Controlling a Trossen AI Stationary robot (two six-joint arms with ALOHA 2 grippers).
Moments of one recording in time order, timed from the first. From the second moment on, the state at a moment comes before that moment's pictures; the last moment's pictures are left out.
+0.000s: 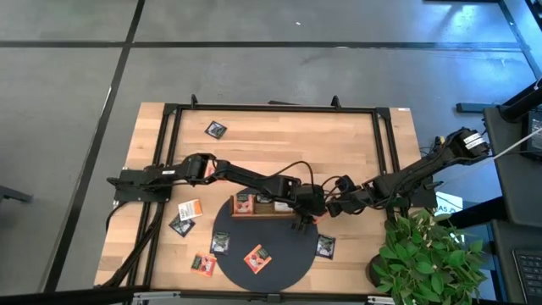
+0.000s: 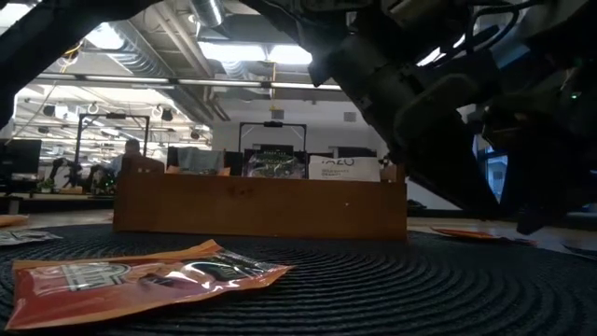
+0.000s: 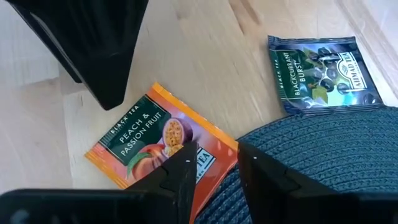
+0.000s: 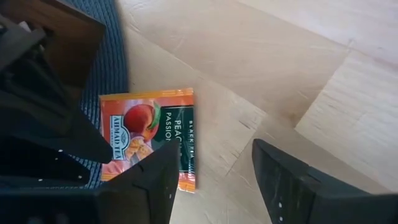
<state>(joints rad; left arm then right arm) -0.12 2.42 1.93 -0.39 0.14 0.11 0.40 1.22 0.39 -0.22 0.27 1.41</state>
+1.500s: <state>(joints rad) -0.11 2.50 2.06 -0.42 0.03 0.16 0.41 1.29 0.39 -0.13 0.25 1.44</state>
